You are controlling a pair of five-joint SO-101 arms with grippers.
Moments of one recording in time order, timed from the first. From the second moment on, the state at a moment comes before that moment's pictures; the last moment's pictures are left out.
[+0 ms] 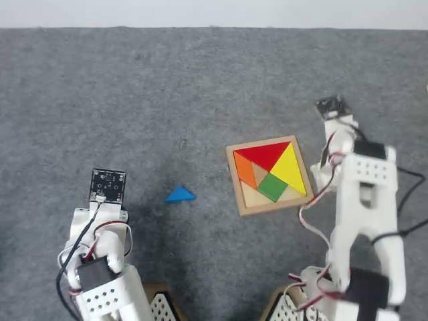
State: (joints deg) left arm -28.7 -102.4 96.7 67.3 -22.6; right arm 7.6 -15.8 31.3 71.3 25.7
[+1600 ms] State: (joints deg) left arm -28.7 -102.4 96.7 67.3 -22.6; right arm 14.5 33.8 -8.7 66.5 62.7
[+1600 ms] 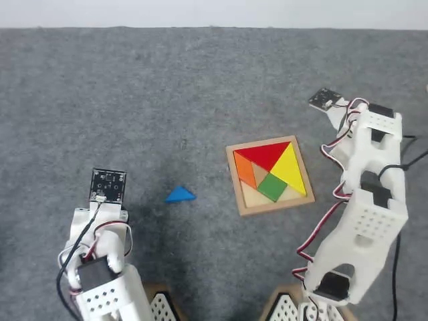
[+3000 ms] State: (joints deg) left arm -28.7 -102.4 96.7 67.3 -22.6; right arm 1.3 -2.8 12.4 68.5 54.8
